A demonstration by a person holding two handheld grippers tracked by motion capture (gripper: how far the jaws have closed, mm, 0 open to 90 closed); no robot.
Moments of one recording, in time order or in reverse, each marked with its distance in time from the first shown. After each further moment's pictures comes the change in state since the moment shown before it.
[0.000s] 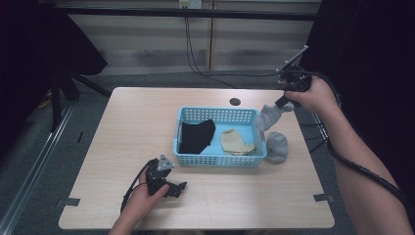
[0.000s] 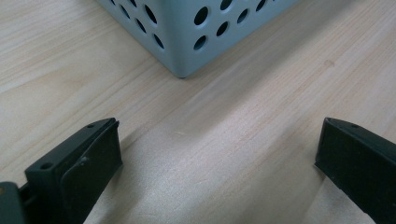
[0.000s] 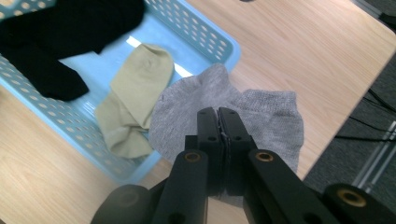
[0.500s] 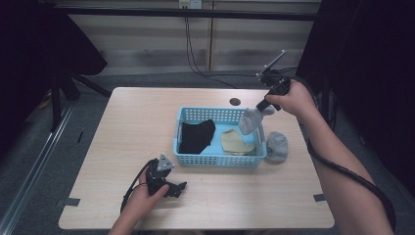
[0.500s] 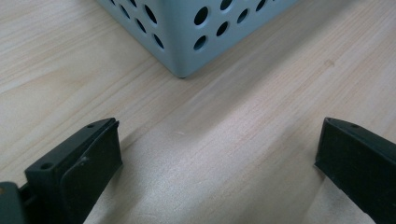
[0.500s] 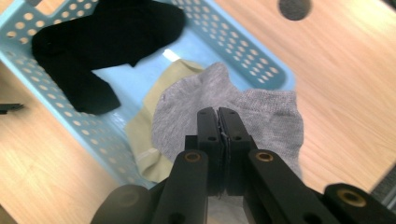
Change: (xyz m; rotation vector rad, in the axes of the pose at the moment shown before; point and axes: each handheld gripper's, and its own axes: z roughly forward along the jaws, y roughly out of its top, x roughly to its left) left arm 0.000 0.000 0.000 0.000 0.000 0.000; right arm 0.034 0.025 0.026 -0.012 0.078 -0.052
